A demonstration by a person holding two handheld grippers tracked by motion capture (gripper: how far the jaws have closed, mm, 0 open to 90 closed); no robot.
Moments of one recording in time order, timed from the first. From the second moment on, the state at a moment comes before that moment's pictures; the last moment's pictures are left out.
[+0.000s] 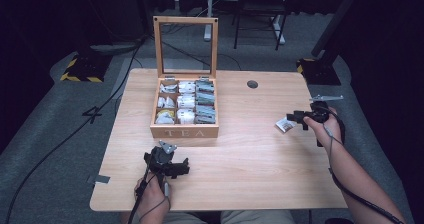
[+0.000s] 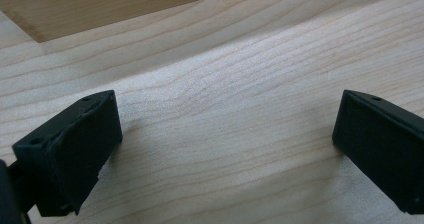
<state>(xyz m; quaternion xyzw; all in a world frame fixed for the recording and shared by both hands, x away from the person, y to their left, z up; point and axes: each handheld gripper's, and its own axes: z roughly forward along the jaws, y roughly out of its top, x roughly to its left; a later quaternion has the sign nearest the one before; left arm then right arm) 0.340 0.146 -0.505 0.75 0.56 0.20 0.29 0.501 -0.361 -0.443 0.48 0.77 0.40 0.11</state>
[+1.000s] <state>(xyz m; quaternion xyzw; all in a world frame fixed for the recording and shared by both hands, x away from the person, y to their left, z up) 0.340 0.146 -0.505 0.75 0.56 0.20 0.29 0.386 -0.310 -0.403 0.34 0.80 0.49 0.07</state>
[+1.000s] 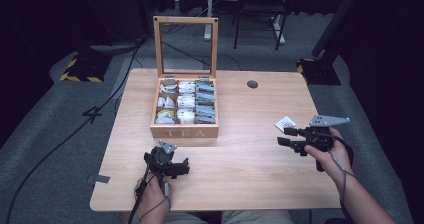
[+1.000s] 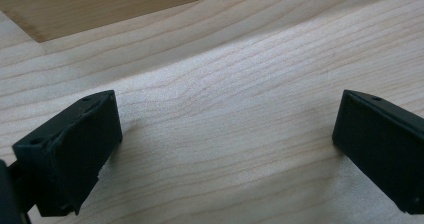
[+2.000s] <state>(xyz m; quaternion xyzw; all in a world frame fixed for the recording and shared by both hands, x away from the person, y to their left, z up) 0.340 0.146 -0.505 0.75 0.56 0.20 0.29 0.354 -0.274 -0.503 0.29 0.86 0.39 0.12</state>
